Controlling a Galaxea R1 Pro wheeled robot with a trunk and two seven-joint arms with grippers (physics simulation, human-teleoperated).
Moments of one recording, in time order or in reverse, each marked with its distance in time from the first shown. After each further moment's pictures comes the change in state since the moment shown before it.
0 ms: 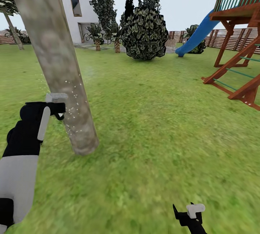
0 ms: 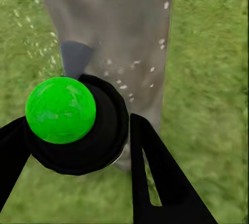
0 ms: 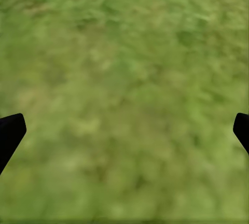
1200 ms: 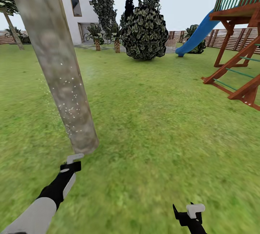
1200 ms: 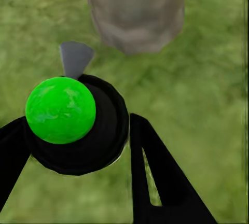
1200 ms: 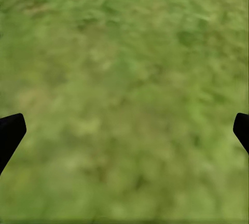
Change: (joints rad) left arm 0.302 -0.130 0.000 0.780 -0.005 -0.853 0.121; right arm 0.000 0.000 0.000 0.000 0.000 -0.001 0.002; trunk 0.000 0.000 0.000
